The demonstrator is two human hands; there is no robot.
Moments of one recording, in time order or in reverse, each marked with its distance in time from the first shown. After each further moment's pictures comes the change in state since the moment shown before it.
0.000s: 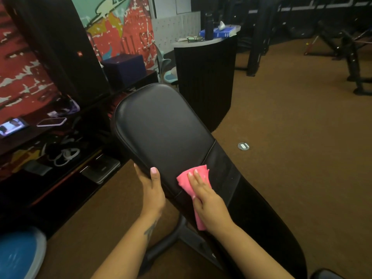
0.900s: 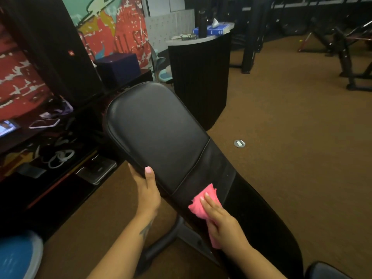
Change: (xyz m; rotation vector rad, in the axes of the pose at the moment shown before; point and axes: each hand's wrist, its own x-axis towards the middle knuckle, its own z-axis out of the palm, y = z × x) left_hand 0.001 -0.003 0.000 0.067 0.034 -0.019; right_hand -0.057 0.058 0.005 -0.103 -0.035 0.042
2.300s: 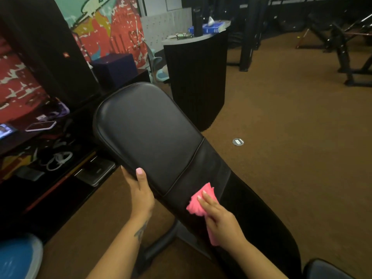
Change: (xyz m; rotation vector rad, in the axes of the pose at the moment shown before) left_hand -0.011 0.014 0.006 0.038 0.011 -0.109; right_hand 0.004 0.010 -0.011 0.058 0.004 0.047
